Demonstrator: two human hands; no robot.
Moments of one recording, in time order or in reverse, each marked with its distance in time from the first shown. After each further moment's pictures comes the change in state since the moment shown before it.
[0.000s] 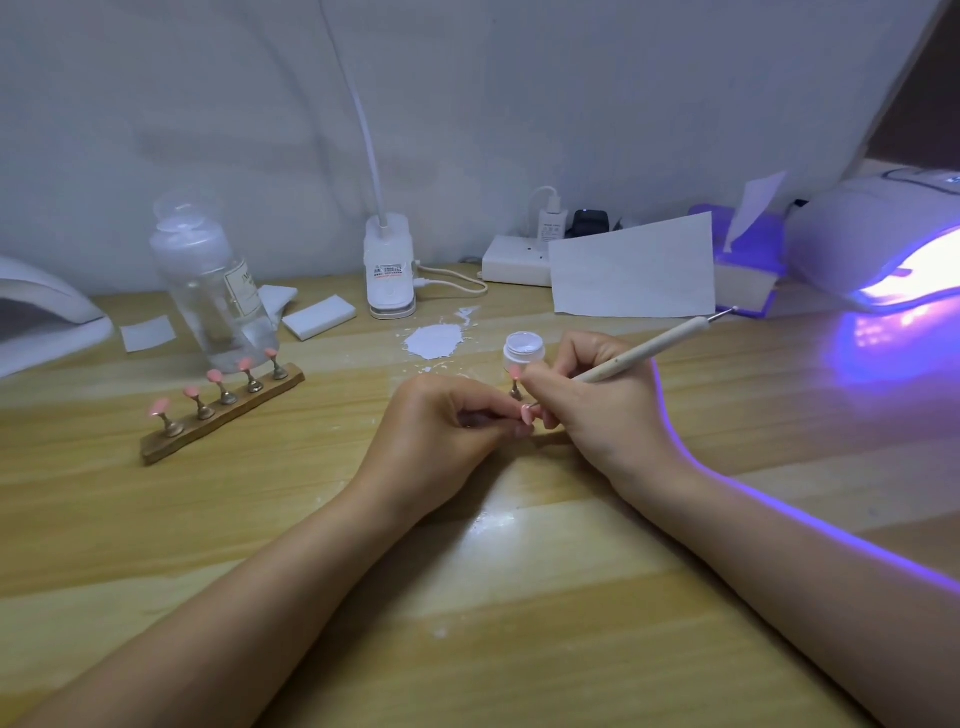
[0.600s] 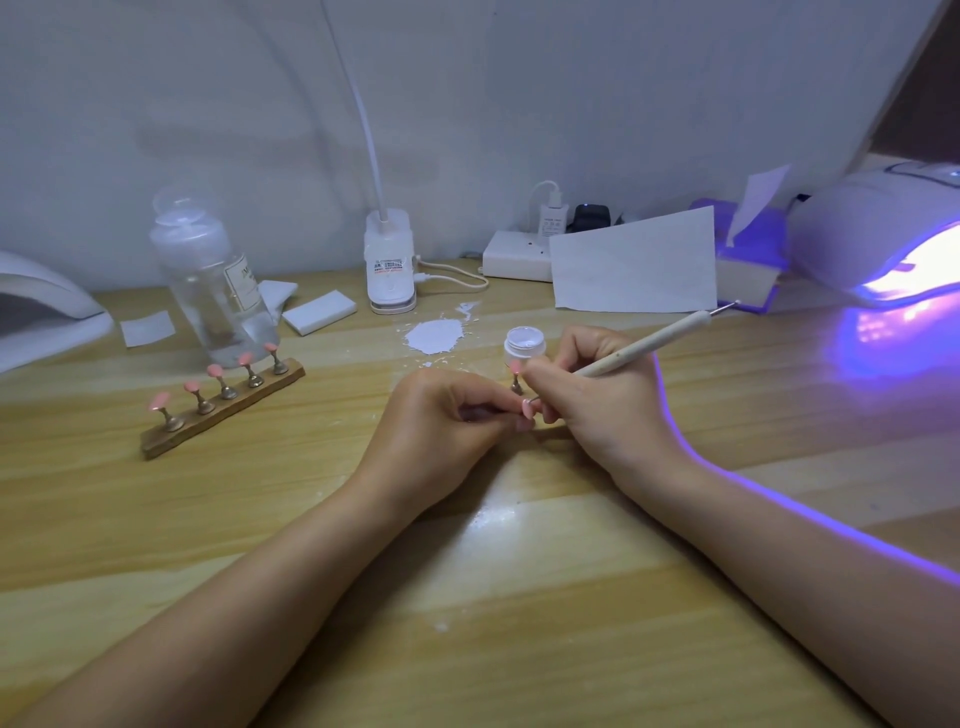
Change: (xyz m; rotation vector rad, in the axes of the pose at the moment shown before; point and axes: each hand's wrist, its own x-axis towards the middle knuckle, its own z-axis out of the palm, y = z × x) left_hand 0.001 0.000 0.000 0.021 -0.010 0.010; right_hand 0.000 0.000 0.001 0.006 0.003 0.011
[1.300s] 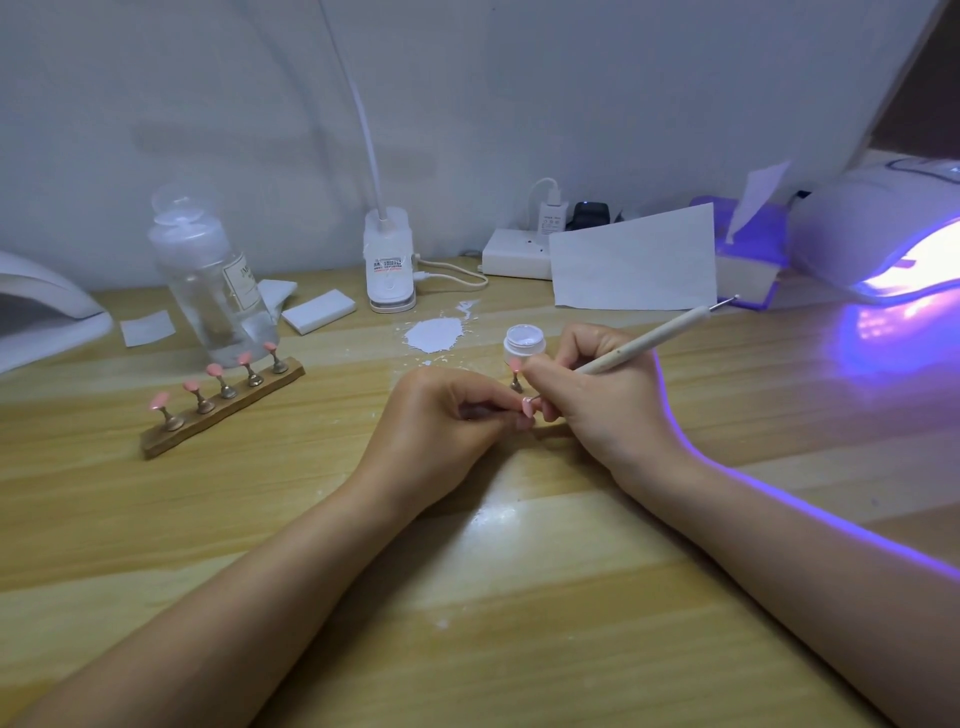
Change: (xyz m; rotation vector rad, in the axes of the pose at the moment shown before) left_hand 0.000 0.000 0.000 -0.005 -0.002 0.002; right_hand -0.002 -0.004 0.000 -0.006 0.002 0.005
